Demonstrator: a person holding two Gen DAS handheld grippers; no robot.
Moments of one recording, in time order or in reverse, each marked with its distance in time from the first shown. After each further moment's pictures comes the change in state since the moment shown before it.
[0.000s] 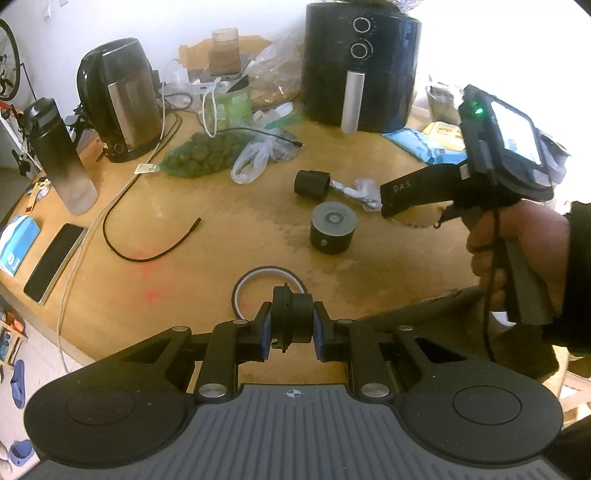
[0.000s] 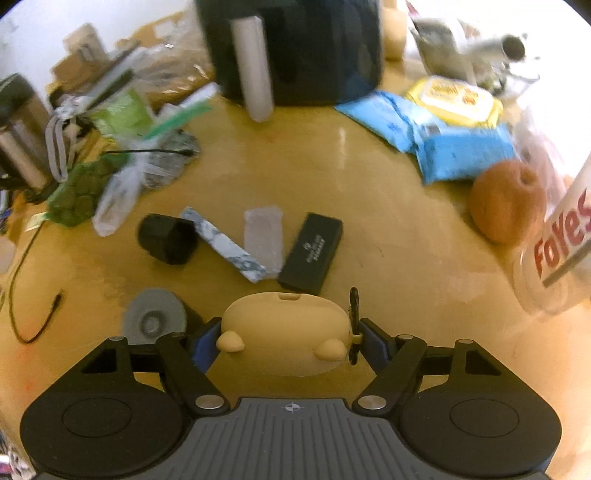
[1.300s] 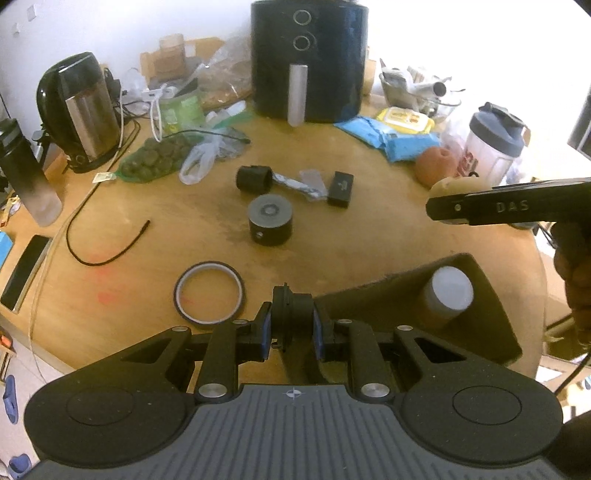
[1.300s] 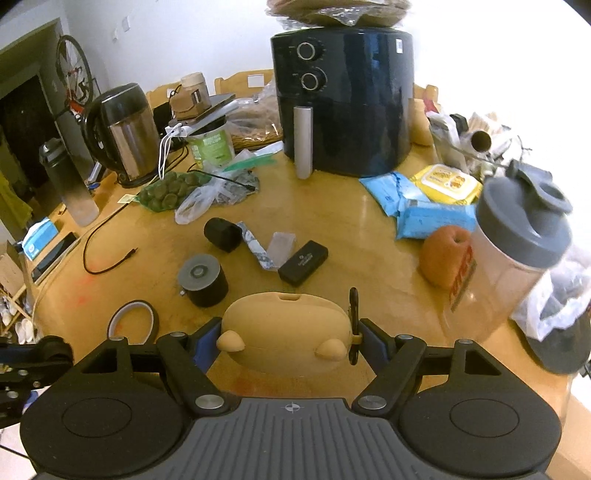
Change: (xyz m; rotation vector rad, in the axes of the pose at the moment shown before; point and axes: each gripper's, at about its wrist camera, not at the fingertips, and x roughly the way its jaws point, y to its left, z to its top) left arm -0.004 -0.055 -0.009 0.069 0.015 -0.063; right arm -0.130 -0.072 -0.060 -0.205 -0.167 0.158
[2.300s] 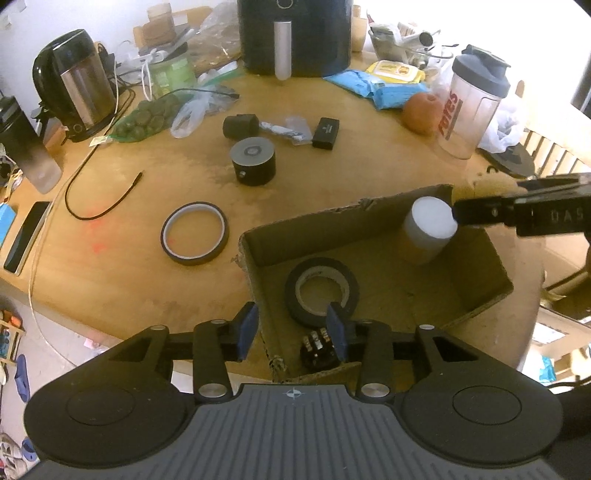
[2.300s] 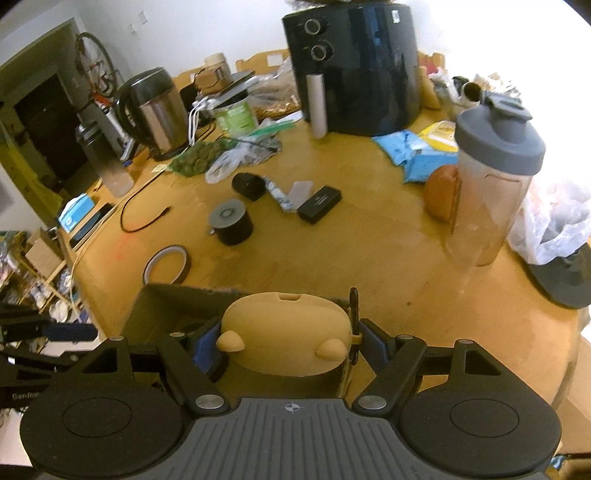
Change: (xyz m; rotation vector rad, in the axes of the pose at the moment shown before) left arm -0.008 -0.028 -0.037 0.016 0.113 0.039; right arm -0.039 -0.014 -0.057 0.003 0.080 0.123
